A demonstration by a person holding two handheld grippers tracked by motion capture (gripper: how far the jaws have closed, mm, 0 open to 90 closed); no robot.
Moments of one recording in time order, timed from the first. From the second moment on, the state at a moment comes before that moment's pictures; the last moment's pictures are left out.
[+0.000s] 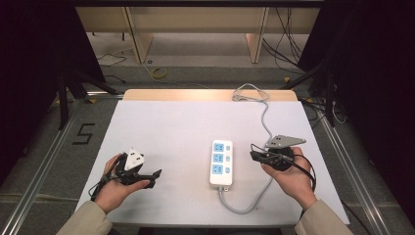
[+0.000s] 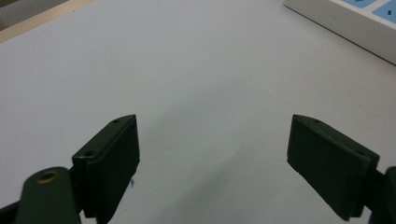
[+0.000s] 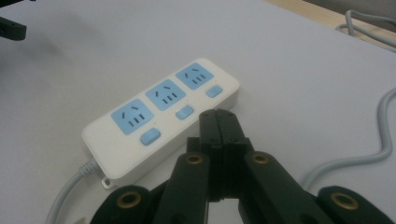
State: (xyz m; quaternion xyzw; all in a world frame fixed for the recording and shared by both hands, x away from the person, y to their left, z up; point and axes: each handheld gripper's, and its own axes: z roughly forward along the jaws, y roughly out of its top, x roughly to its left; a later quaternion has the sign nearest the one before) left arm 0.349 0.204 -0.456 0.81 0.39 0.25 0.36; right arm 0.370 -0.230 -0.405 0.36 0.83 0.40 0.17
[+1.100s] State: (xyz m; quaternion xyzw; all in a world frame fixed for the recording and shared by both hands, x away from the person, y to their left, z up) left arm 0.349 0.204 -0.456 0.81 0.39 0.25 0.36; right arm 0.379 -0.206 -0.407 0.36 0.84 0.38 0.14
